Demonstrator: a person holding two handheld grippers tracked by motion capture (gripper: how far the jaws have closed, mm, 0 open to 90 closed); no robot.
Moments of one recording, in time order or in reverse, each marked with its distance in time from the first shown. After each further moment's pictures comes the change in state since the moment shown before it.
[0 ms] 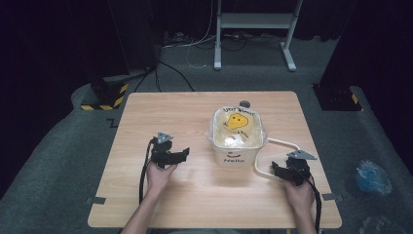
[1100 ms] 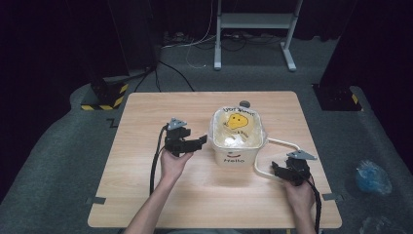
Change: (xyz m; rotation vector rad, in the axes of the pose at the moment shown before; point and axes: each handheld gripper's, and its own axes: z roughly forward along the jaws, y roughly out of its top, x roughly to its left) left arm -0.044 0.055 -0.007 -0.095 -0.159 -0.009; right arm 0.000 0.000 0.000 0.000 -0.002 0.002
